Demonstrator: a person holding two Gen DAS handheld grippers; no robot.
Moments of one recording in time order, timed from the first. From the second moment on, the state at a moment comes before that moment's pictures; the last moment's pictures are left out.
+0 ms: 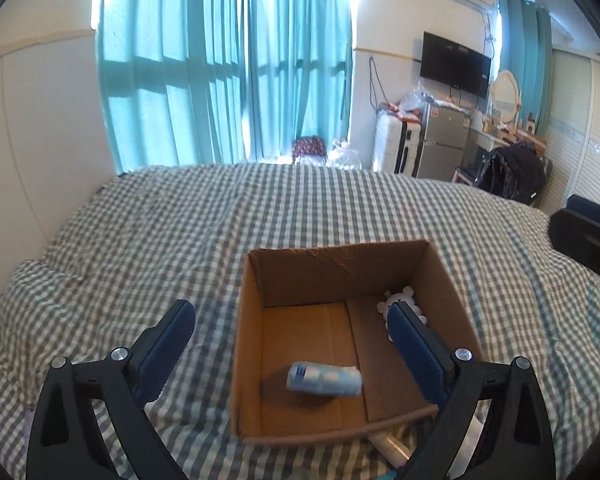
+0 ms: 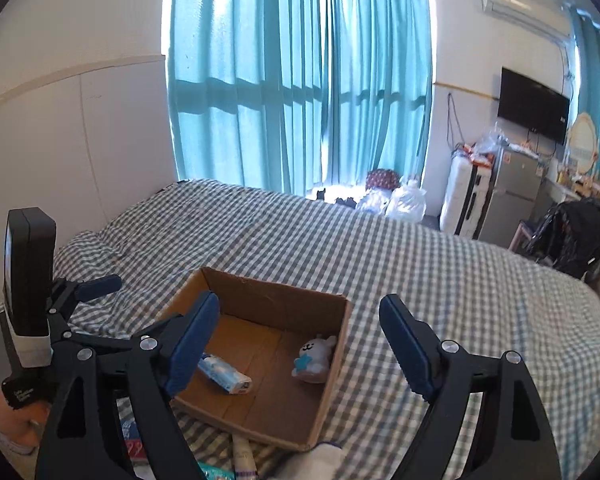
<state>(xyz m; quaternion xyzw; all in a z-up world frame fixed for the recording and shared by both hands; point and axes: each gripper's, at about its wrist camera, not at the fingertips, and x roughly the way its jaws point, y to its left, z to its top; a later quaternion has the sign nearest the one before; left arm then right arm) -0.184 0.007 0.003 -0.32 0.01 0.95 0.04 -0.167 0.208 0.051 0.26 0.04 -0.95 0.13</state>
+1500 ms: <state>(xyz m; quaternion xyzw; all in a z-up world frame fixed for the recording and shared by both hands) -0.112 0.023 -0.133 -0.43 0.00 0.90 -0.11 -0.097 0.244 -0.150 0.44 -0.01 -0.90 0.07</state>
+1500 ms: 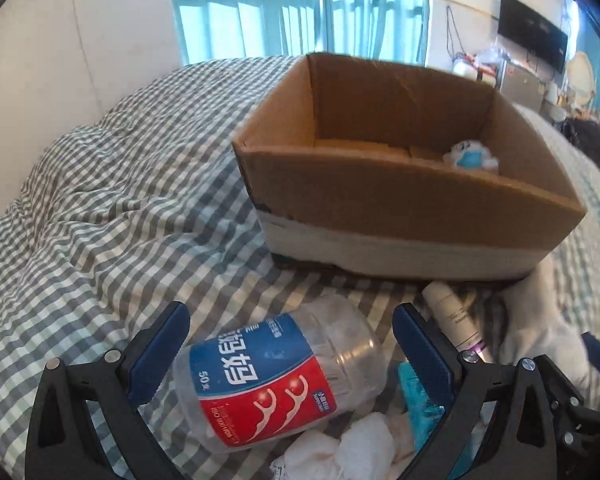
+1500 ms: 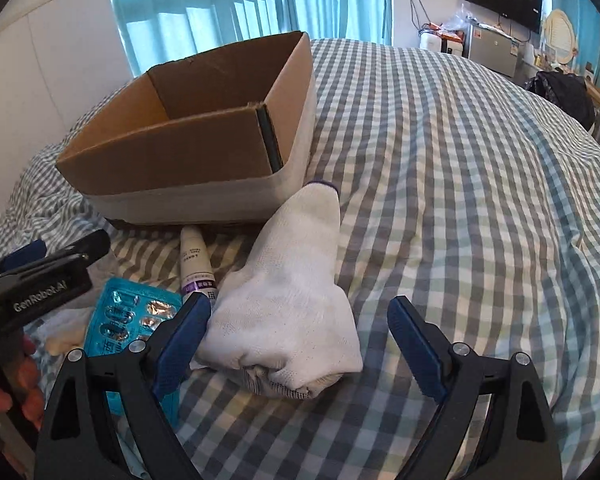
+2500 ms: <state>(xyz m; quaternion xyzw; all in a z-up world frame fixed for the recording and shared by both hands) -0.086 -0.020 -0.135 -0.45 -0.07 0.89 -0.08 -0.073 0.231 -0.141 0.42 0.03 -0.90 0.07</state>
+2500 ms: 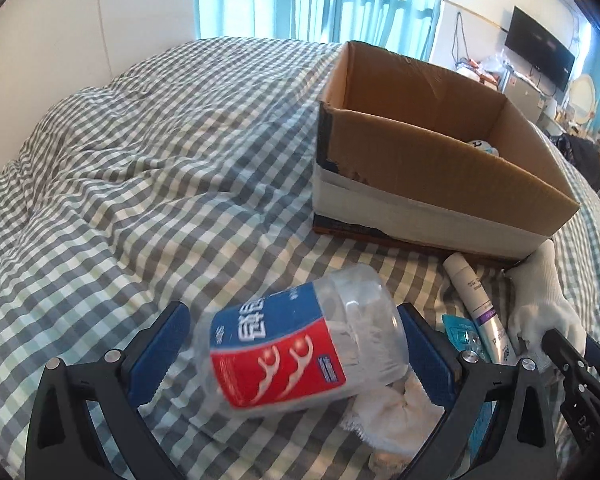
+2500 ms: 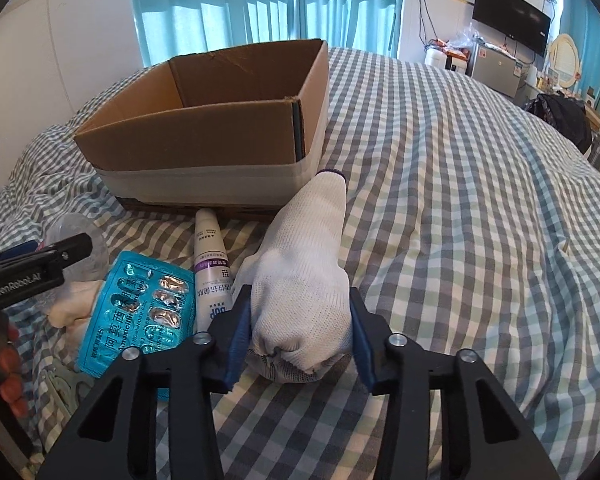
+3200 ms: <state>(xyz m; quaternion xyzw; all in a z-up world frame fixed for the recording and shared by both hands) -0.088 -0.026 -0.158 -0.47 -0.09 0.88 -0.05 -0.065 0.234 -0.133 0.41 0.02 -0.91 0.07</state>
